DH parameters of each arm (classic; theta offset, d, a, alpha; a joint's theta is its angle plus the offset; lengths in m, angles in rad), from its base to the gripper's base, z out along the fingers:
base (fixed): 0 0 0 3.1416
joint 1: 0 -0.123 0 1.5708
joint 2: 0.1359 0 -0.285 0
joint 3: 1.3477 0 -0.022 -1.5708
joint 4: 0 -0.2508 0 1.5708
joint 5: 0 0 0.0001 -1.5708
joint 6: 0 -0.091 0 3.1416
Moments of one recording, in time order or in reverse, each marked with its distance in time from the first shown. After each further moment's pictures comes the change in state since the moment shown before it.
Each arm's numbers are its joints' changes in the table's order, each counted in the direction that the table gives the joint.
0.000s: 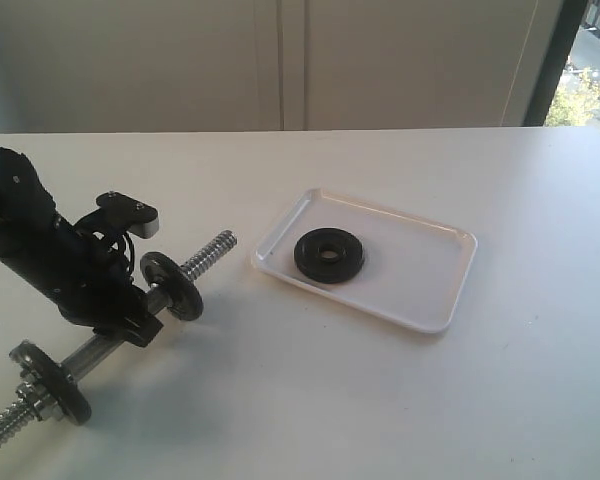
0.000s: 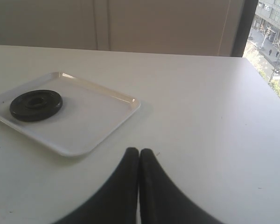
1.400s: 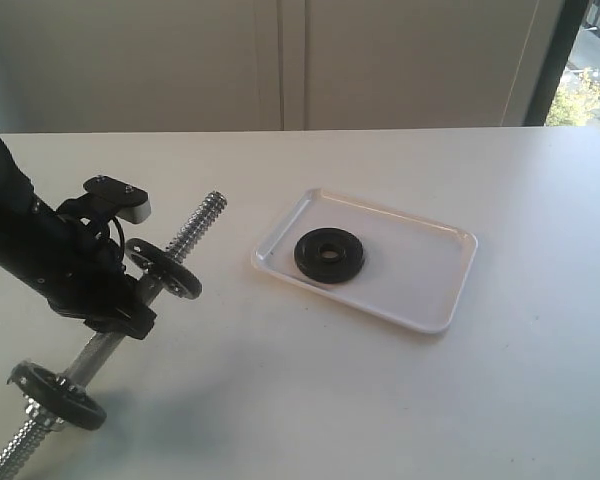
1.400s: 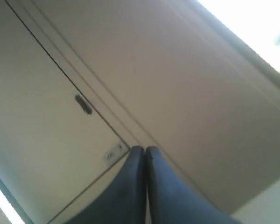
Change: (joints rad) left arm 0.000 -0.107 0.016 0.029 0.058 0.004; right arm 0.000 0.002 -0.003 -0.392 -0.655 -0.325
